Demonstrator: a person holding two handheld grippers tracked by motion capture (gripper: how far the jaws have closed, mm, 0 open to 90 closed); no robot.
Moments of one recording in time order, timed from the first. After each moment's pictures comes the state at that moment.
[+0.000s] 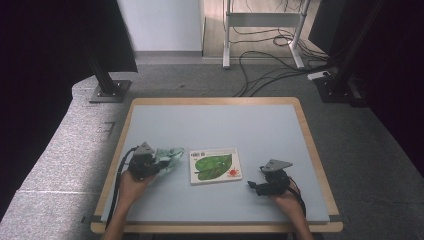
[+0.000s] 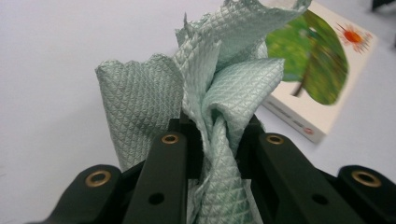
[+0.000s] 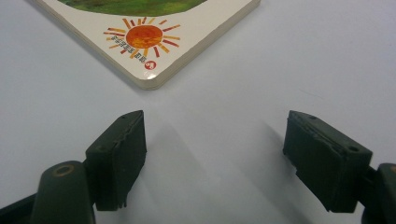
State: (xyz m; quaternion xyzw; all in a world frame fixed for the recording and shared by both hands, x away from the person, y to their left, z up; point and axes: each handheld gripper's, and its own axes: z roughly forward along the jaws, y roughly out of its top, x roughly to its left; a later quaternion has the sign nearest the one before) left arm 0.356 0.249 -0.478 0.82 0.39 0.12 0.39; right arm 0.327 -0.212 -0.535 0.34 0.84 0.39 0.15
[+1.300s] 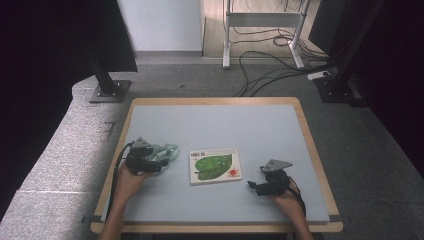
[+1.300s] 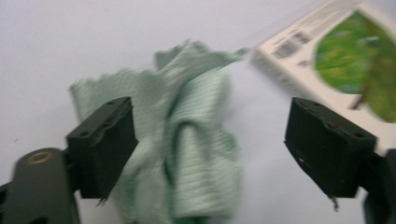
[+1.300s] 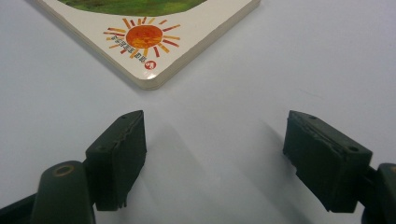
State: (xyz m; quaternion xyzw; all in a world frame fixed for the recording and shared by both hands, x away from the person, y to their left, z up) left arm 0.368 0.252 -0.475 0.82 0.42 0.13 0.38; right arm 0.327 -0.212 -0.535 0.34 0.84 0.39 0.15
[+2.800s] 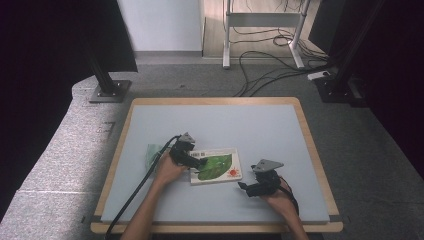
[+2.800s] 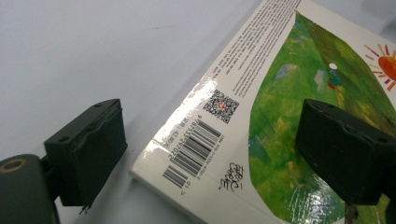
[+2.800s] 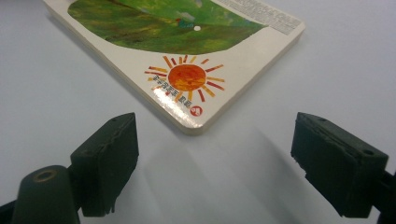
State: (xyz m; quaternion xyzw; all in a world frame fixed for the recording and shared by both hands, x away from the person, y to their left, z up) left arm 0.431 0.138 -0.522 0.87 0.31 0.05 0.38; right arm 0.327 -0.181 -0.531 0.32 0.84 0.41 0.15
